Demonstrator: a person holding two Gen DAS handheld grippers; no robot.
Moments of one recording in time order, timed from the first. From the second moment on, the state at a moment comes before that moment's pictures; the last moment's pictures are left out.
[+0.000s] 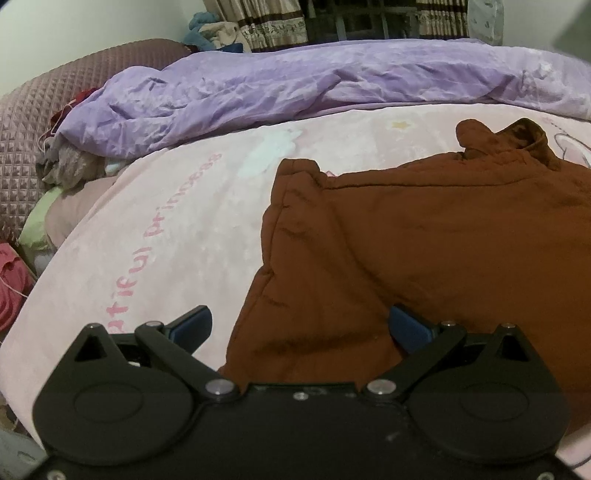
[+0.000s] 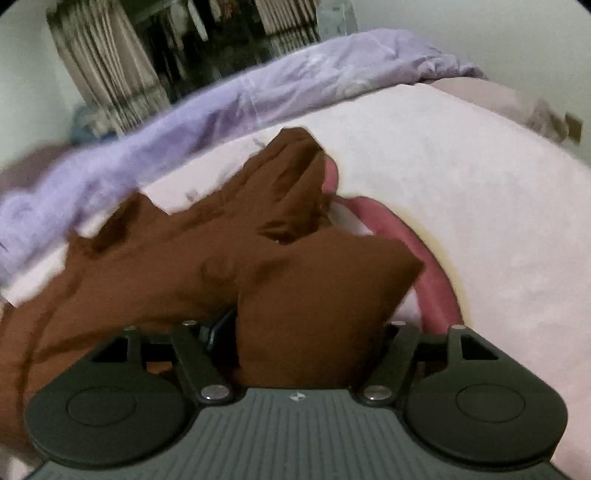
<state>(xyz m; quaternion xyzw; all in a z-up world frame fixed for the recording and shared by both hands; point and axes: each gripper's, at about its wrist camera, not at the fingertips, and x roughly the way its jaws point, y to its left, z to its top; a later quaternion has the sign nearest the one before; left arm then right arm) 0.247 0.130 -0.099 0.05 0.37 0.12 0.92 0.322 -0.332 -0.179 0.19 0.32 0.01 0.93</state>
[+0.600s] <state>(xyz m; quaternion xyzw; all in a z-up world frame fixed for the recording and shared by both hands) 0.245 0.135 -0.092 0.08 0.37 0.14 0.92 0.294 -0.247 -0.079 0.12 0.19 0.02 0.98</state>
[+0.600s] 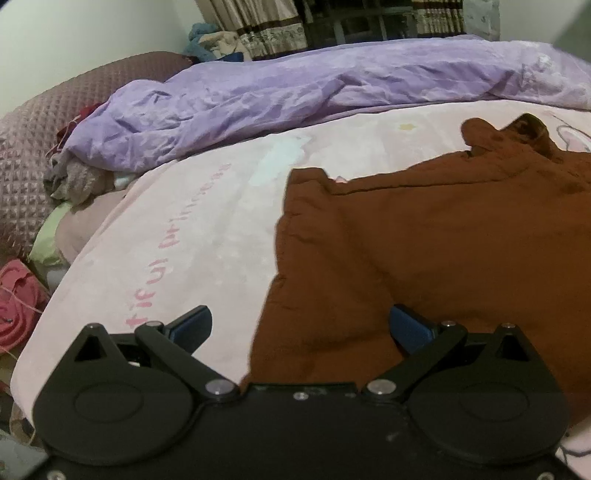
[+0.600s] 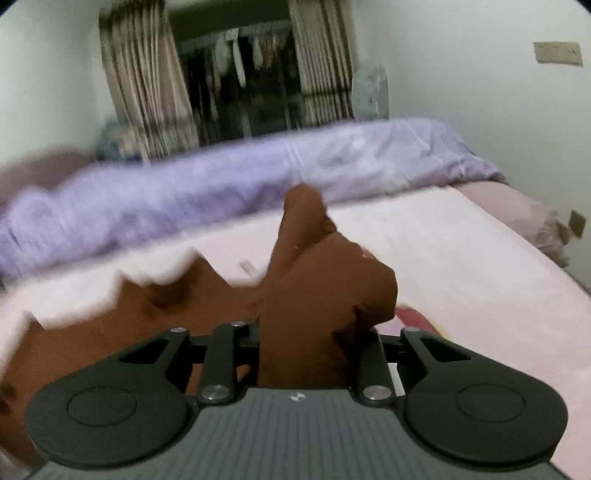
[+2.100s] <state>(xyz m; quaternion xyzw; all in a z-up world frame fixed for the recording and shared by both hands) 0.209 0.205 -0.121 -0.06 0.37 0.16 0.91 0.258 0.039 -0.047 0.07 0.19 0.30 0.93</state>
